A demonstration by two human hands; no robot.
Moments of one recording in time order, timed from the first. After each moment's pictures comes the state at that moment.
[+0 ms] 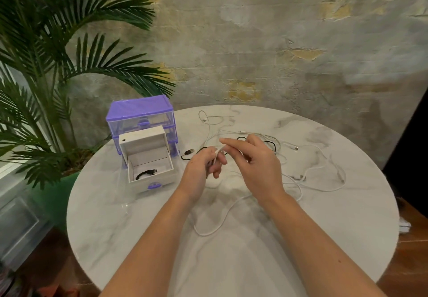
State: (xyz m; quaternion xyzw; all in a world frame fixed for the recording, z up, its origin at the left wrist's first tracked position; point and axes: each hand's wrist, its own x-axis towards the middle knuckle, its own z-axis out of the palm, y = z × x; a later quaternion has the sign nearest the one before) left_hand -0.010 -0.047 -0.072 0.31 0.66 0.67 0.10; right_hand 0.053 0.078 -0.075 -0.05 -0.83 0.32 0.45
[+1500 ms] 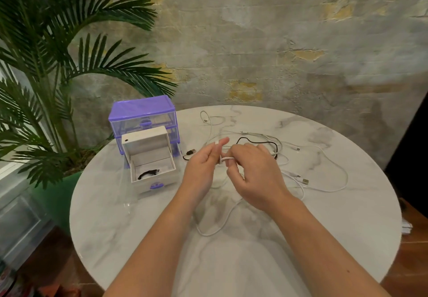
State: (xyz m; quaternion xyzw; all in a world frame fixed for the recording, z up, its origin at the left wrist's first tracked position) left_hand -0.009 -0.044 -0.072 0.29 0.70 0.65 0.03; right_hand 0.069 0.070 -0.068 0.05 -0.91 0.16 0.39
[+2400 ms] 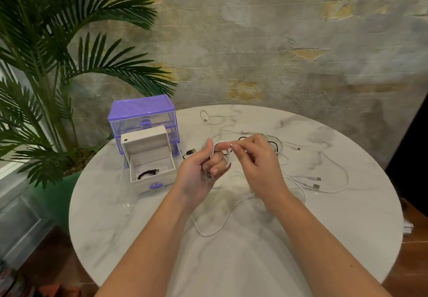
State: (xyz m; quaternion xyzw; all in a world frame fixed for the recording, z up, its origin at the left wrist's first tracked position) left_hand -0.007 -0.050 -0.065 0.21 0.43 0.82 0.31; right_hand 0.053 0.081 -0.075 -0.01 -0.81 0.42 0.40
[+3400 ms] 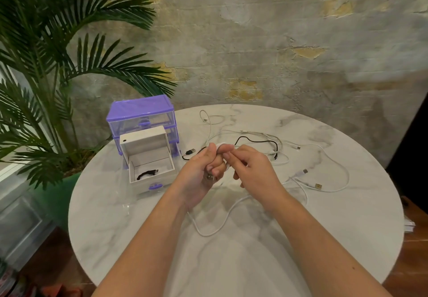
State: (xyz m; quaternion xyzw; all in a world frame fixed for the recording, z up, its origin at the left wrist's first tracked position) left_hand -0.010 -0.052 -0.069 0.25 0.50 0.78 0.30; right_hand 0.054 0.074 -0.078 -0.05 -0.85 0.45 0.26
